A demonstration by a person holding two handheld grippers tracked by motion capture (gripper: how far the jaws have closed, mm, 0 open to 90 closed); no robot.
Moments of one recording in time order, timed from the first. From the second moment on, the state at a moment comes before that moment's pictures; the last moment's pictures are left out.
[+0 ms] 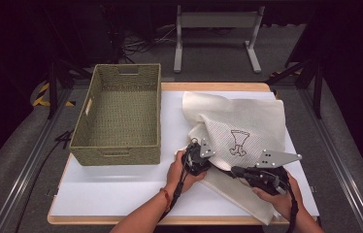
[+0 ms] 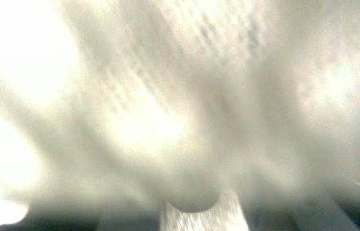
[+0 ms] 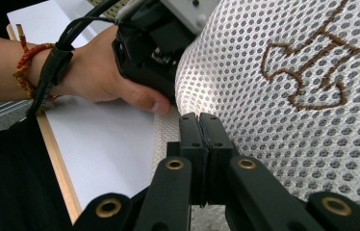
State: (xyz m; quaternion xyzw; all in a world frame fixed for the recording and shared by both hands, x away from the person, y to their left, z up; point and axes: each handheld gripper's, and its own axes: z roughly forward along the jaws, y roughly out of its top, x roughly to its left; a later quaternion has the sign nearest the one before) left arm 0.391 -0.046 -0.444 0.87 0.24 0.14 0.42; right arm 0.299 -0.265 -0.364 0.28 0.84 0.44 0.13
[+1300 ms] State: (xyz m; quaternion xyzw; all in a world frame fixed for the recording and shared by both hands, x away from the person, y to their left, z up) left arm 0.381 -0.017 -0.441 0.83 0.23 0.12 0.49; right arm 0.298 -0.262 -0.365 0.29 0.84 0.44 0.13
